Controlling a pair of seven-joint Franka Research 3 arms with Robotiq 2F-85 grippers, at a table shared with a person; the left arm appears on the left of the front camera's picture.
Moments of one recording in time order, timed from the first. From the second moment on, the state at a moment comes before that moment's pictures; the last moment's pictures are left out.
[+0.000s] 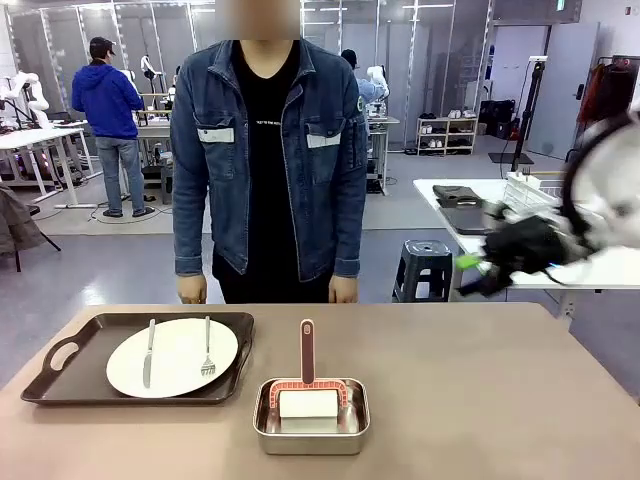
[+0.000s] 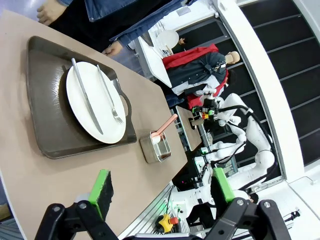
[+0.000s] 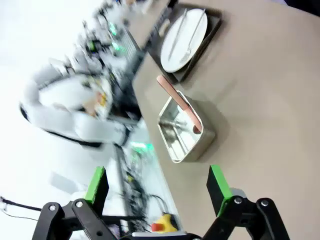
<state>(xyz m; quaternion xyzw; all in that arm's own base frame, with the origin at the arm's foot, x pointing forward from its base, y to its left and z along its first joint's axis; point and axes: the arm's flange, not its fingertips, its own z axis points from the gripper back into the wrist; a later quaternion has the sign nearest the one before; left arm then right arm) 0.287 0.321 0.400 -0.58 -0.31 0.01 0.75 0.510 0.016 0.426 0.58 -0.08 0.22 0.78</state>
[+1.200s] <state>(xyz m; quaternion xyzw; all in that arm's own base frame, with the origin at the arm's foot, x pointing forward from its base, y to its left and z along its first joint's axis) 0.287 0.321 0.400 -0.58 -0.31 0.01 0.75 0.321 -0.262 0.347 0.63 -0.20 -0.16 0.74</state>
